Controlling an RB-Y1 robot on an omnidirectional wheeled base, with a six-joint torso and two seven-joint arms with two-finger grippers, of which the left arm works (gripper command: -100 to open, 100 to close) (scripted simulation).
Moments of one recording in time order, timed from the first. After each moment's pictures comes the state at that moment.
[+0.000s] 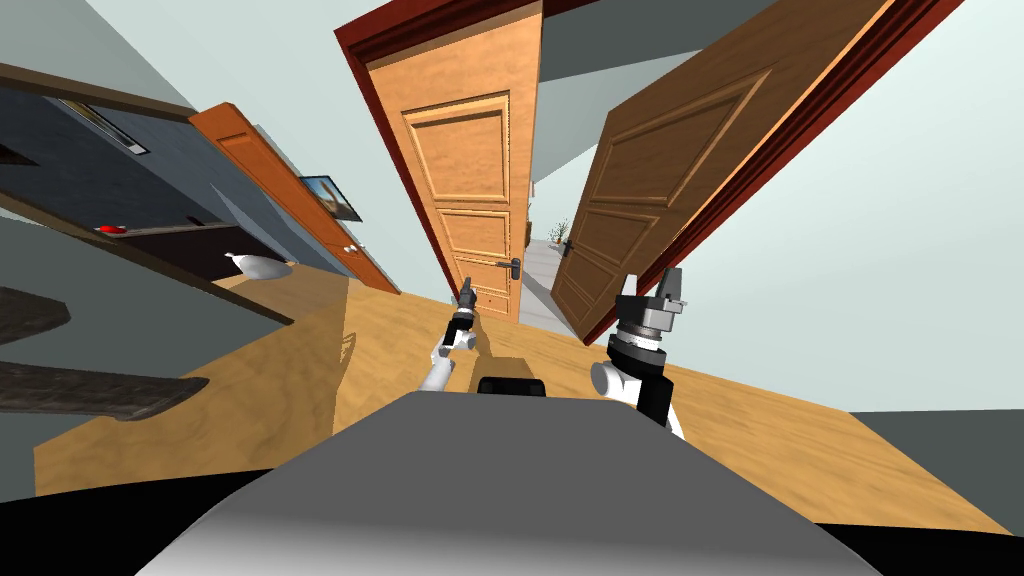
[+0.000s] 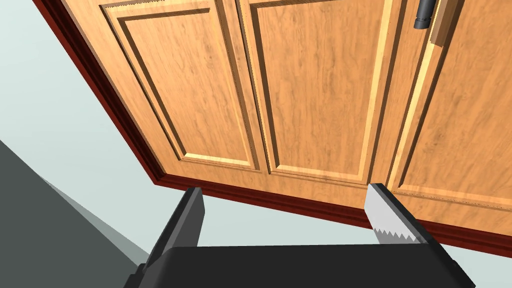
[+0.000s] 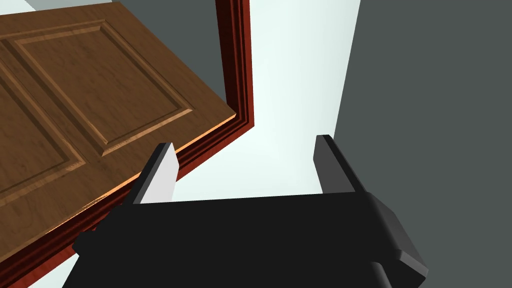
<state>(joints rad) -0.05 0.09 -0.07 -1.43 0.28 -0.47 -0.22</state>
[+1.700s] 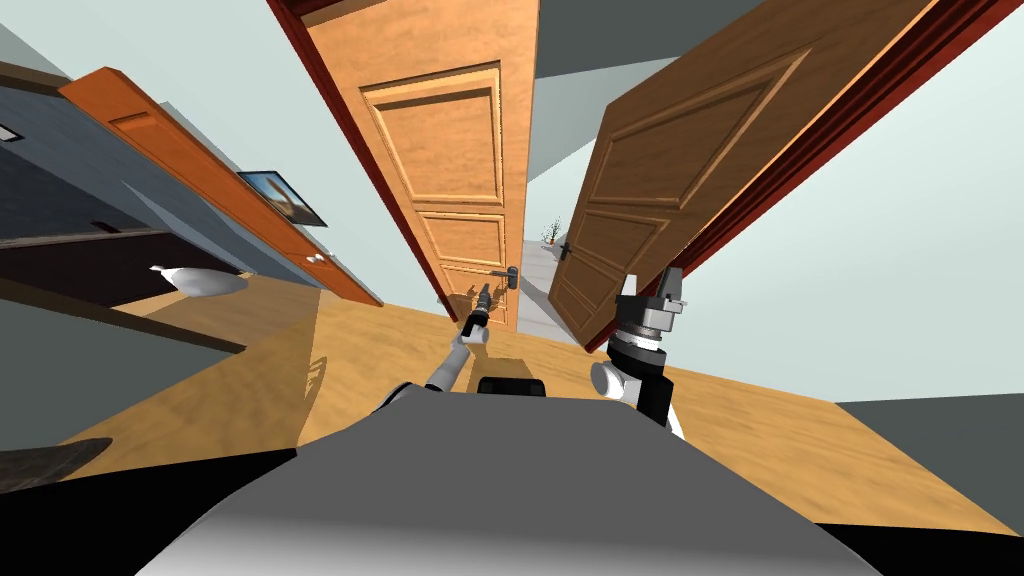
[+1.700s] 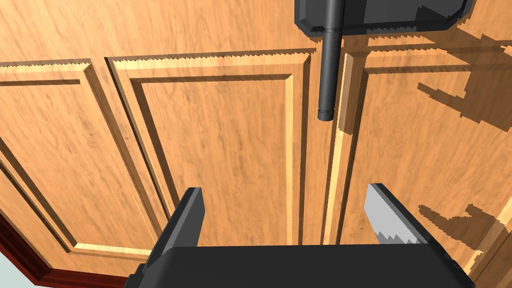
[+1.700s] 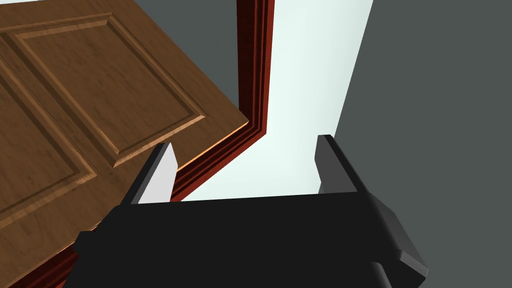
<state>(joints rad) -0.27 0.04 -0.13 -1.04 0.34 -0.43 -0.26</state>
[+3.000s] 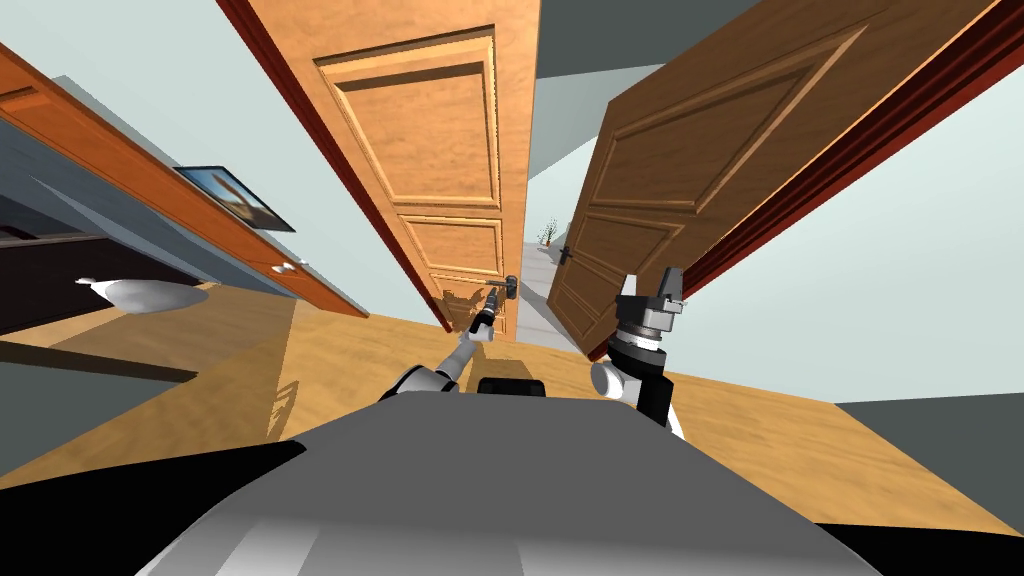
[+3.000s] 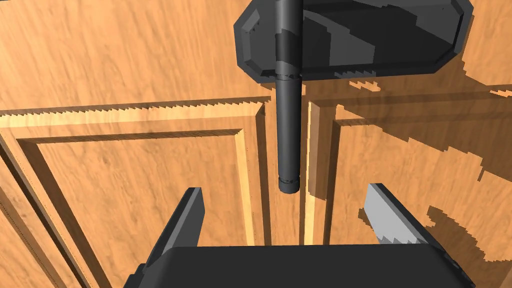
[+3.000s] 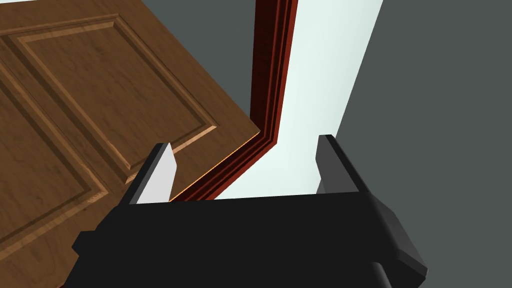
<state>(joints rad) -0.40 0.02 -0.17 -0.80 0.37 -0.42 -0.27</state>
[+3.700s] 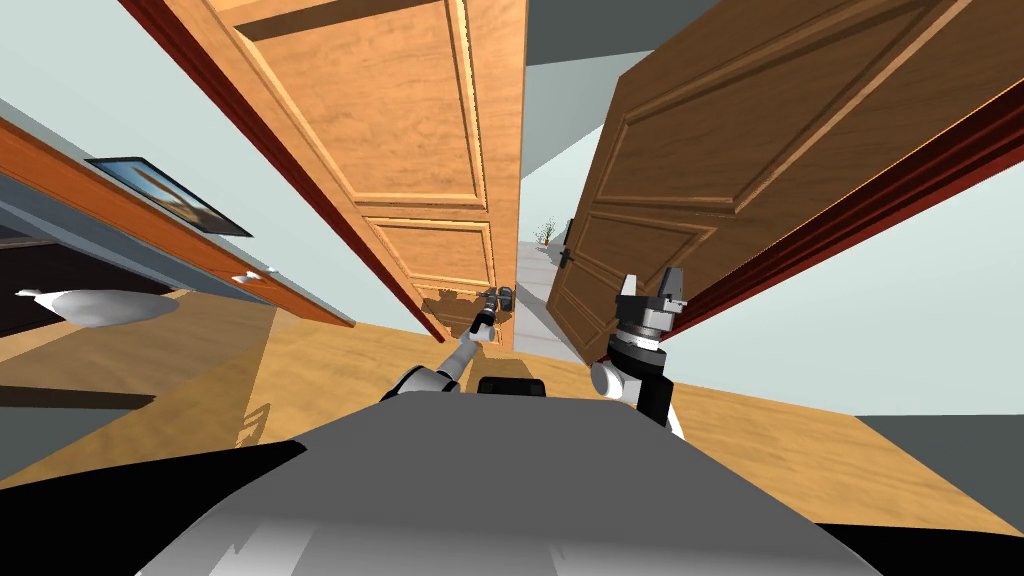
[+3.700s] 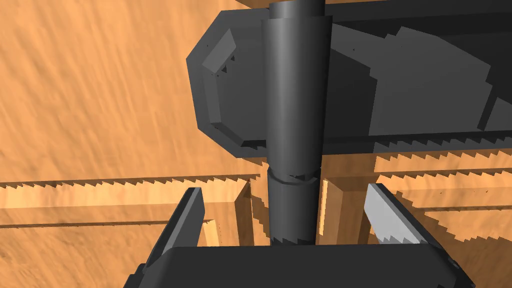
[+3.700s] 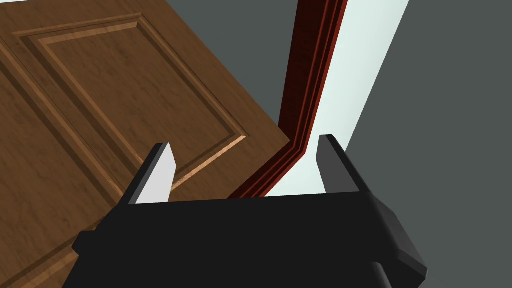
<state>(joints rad) -0.40 0.00 -0.15 -0.79 0.37 -0.42 -0.27</state>
